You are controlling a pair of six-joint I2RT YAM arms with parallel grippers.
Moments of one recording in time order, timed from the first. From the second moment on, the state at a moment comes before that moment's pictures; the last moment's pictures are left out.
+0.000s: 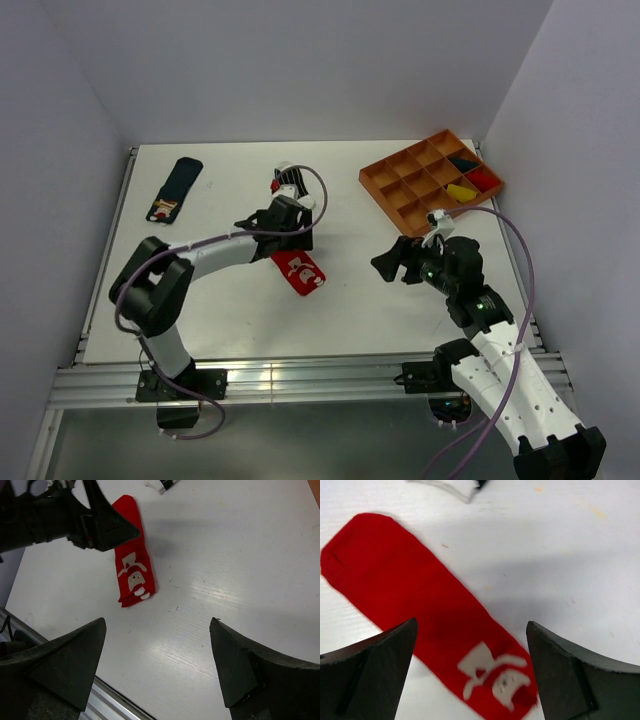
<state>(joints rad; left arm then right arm) -0.66 1.78 1.09 -0.15 -0.23 -0.56 0.29 0.61 0.54 -0.34 -0.30 0.45</state>
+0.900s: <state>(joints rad) -0.91 1.79 0.99 0.01 -0.06 -0.34 0.29 0.58 0.50 -0.33 -0.28 0.44</state>
